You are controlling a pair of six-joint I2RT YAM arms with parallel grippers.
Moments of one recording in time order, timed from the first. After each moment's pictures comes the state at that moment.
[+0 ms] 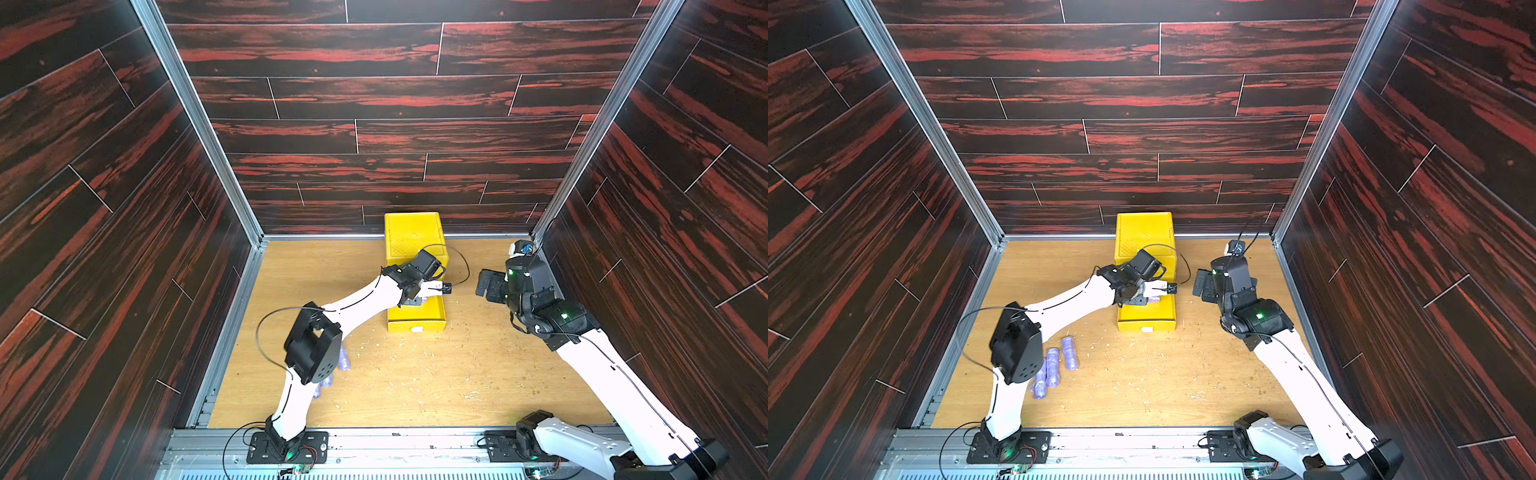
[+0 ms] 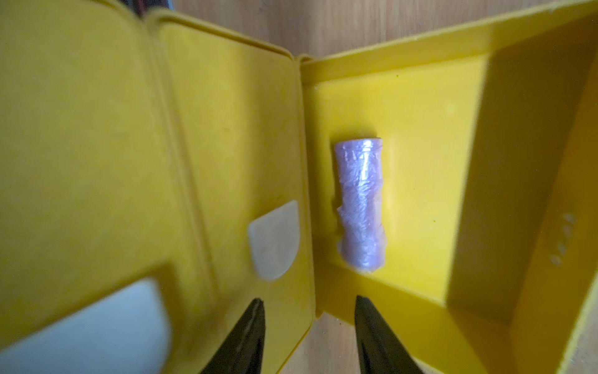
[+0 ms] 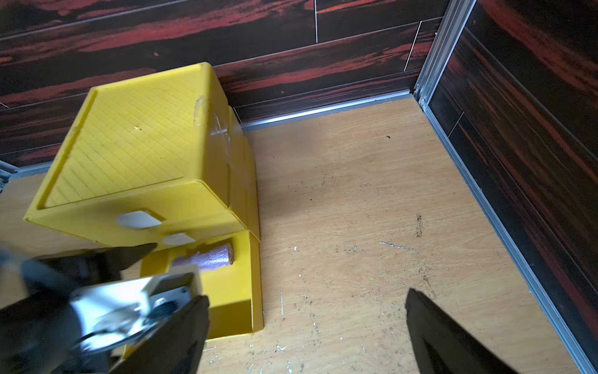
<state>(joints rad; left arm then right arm) -0.78 2.03 1.80 -0.70 -0.32 0.95 0.47 1.10 1.19 -0.71 0.41 0.41</state>
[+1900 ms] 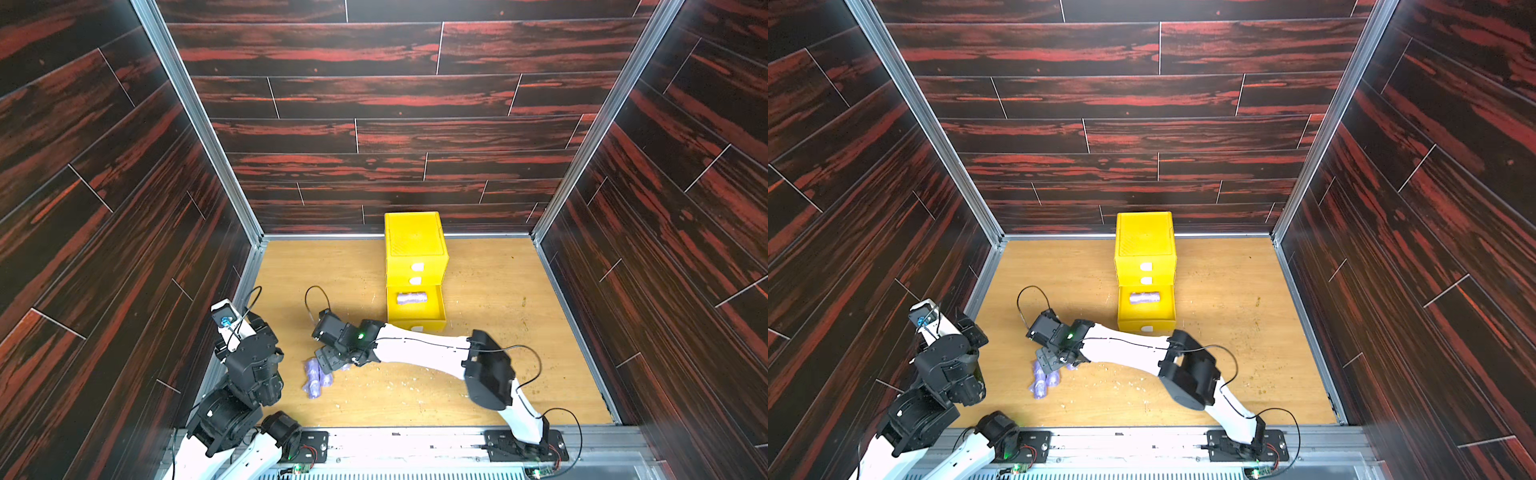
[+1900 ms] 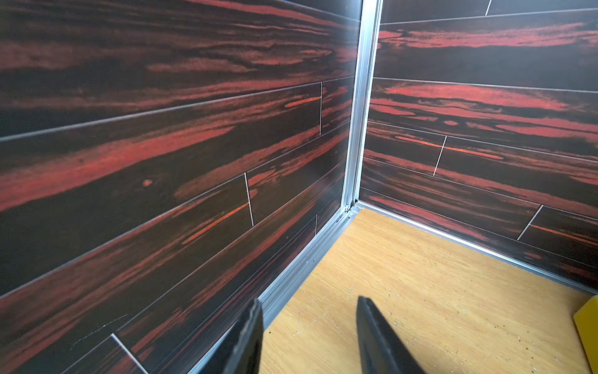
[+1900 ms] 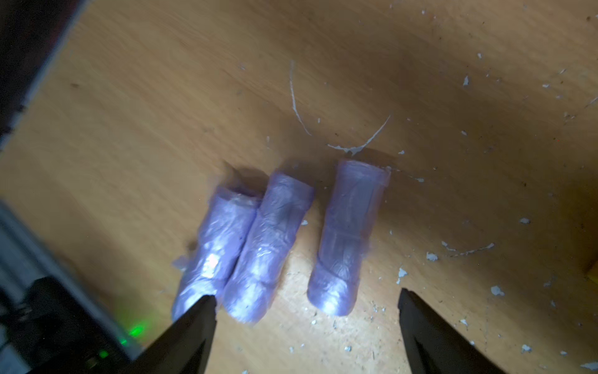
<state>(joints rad) -0.54 0.45 0.80 -0.58 -1.14 -0.24 1.26 2.24 1.92 -0.77 0.16 0.57</state>
